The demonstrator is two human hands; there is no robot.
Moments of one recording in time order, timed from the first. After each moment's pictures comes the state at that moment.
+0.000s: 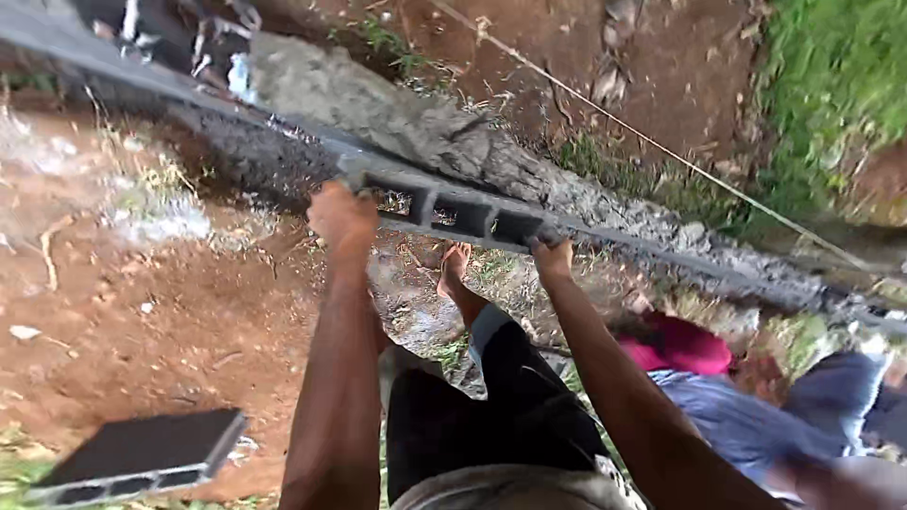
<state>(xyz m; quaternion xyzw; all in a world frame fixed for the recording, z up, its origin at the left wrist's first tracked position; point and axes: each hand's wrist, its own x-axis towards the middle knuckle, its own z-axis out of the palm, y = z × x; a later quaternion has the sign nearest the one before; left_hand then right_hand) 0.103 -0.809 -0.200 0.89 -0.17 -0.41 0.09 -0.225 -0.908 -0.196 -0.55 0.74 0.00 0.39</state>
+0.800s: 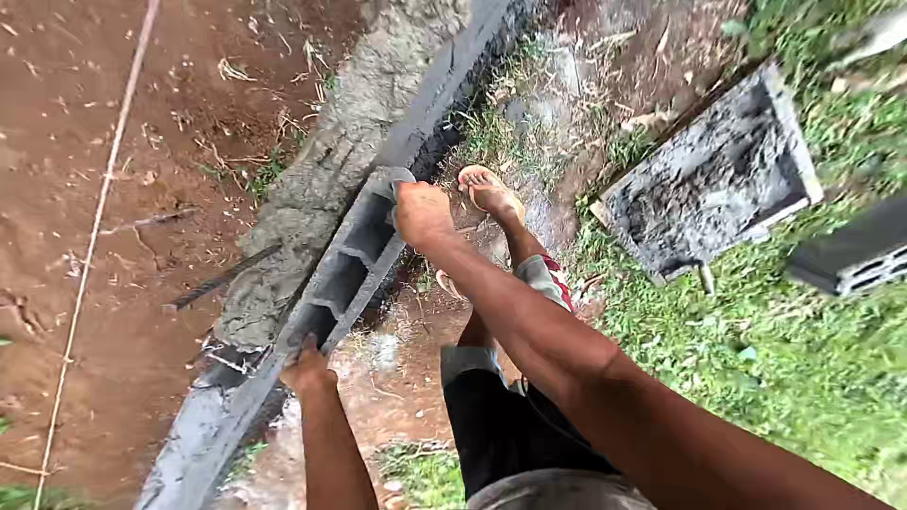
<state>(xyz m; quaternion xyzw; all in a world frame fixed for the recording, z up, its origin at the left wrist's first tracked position) 0.147 -0.800 -0.238 0.91 -0.24 -0.31 0.13 -0.176 -0.901 -0.218 -0.42 0.76 -0.02 0.50</state>
